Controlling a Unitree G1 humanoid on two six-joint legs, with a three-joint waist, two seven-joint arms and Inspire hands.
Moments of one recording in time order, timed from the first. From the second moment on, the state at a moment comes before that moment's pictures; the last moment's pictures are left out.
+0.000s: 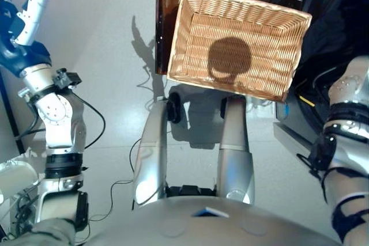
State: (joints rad) left arm -0.16 0.44 0.13 -0.04 -0.38 -0.42 0.50; right arm -0.85 -0.82 -0.31 1.10 0.58 -0.35 -0.90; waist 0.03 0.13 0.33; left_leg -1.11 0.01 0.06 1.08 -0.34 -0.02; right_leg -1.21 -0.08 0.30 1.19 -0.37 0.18
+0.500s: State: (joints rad) left arm -0.20 0.45 0.10 -0.03 -0.40 -0.40 0.49; right arm -1.00 -0.89 -0.30 0.97 0.72 -0.38 -0.99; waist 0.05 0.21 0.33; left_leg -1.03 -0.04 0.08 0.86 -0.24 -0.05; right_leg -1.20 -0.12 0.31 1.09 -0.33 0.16
